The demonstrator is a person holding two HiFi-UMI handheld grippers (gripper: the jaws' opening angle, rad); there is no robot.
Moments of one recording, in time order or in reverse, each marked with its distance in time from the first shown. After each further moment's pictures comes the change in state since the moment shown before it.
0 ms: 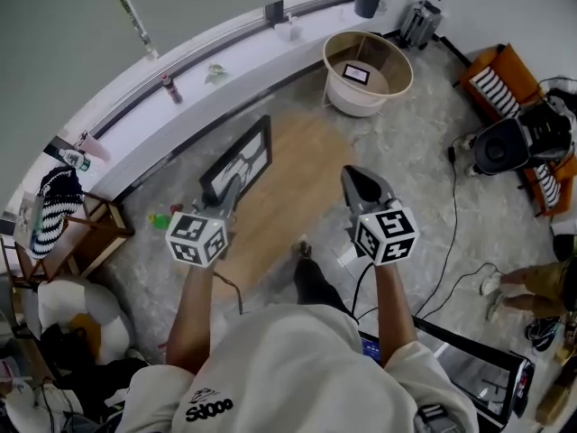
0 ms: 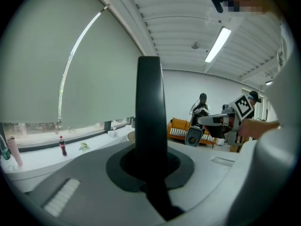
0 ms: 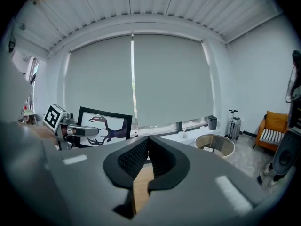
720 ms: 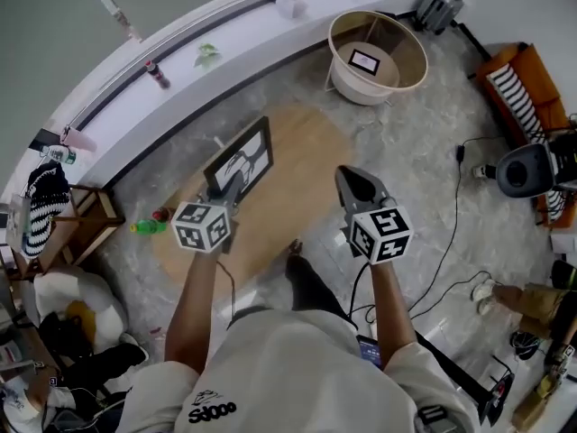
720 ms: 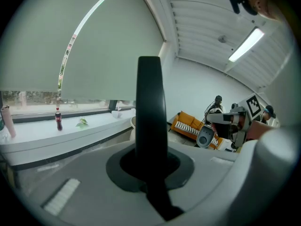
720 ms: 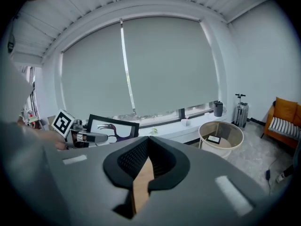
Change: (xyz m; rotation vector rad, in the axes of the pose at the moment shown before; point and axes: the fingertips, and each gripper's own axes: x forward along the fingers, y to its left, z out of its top) left arm 0.148 0.054 -0.068 -0.211 0.174 0.058; right arm 0.112 -0.095 -0.034 0.067 0.147 0.078
